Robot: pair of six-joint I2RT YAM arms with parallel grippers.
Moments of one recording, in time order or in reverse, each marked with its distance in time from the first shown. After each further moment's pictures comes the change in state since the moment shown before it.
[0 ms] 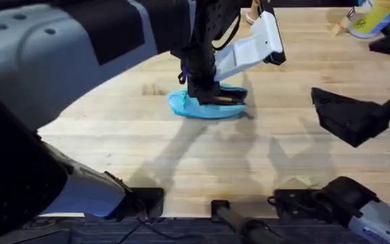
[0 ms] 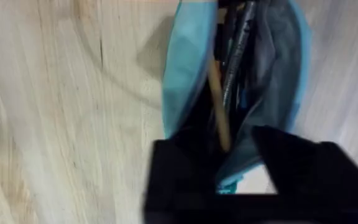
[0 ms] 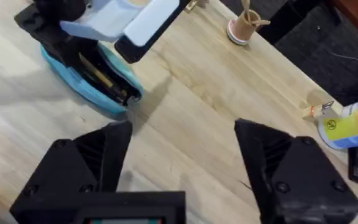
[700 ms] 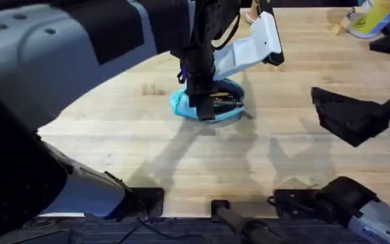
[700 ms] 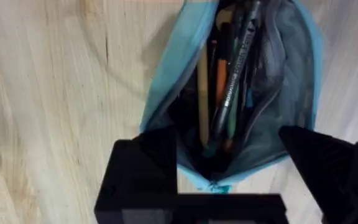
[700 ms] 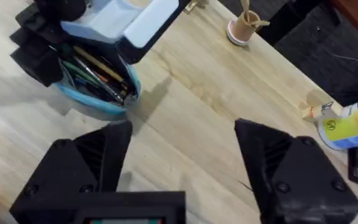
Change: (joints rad) left arm 0.003 0.000 -0.003 0.011 -0.022 0.004; right arm 0.000 0.000 0.000 0.003 0.000 0.000
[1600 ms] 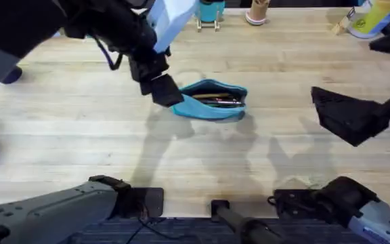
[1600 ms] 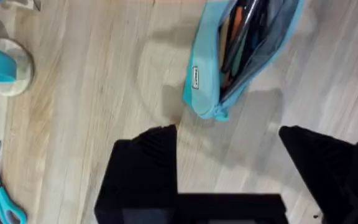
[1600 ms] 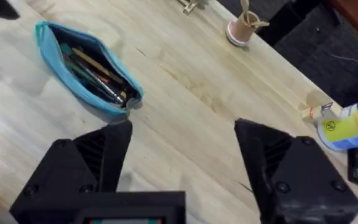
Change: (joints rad) left arm 0.319 -0.330 -0.010 -0.129 0.192 0.101; right arm 0.000 0.000 0.000 0.004 0.000 0.000
